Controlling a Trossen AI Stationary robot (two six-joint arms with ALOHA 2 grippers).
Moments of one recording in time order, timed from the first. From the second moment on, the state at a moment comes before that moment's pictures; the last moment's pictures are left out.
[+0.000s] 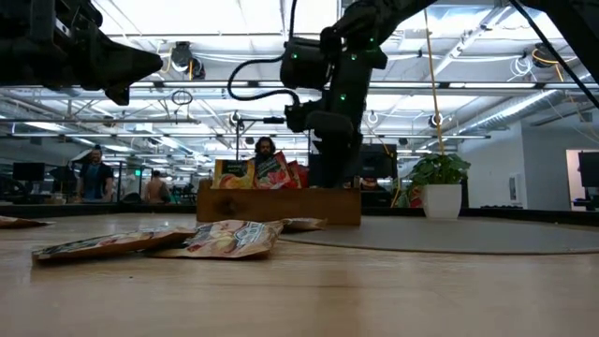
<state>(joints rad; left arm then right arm) -0.14 0.44 0.02 0.55 -0.24 0.02 -0.19 2.01 1.52 -0.83 0.00 0.10</state>
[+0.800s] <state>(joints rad) -0.14 0.44 0.02 0.55 -0.24 0.02 -0.17 2.01 1.46 -0.82 0.01 0.13</state>
